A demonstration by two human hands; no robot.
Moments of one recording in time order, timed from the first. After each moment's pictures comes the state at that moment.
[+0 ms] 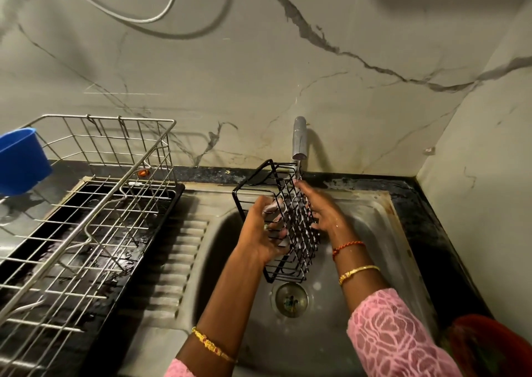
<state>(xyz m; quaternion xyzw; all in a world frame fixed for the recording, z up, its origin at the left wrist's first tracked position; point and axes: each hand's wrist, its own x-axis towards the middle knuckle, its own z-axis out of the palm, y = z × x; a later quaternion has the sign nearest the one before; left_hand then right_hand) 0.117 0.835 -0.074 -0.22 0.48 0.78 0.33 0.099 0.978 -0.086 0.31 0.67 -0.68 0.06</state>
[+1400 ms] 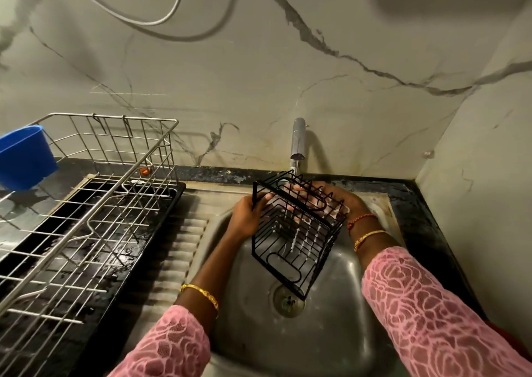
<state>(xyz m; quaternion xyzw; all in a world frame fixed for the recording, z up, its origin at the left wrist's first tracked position) 0.068 0.817 -0.117 0.08 0.75 0.64 0.15 0.094 1.042 -0.103 0.17 0.54 -0.82 0.12</state>
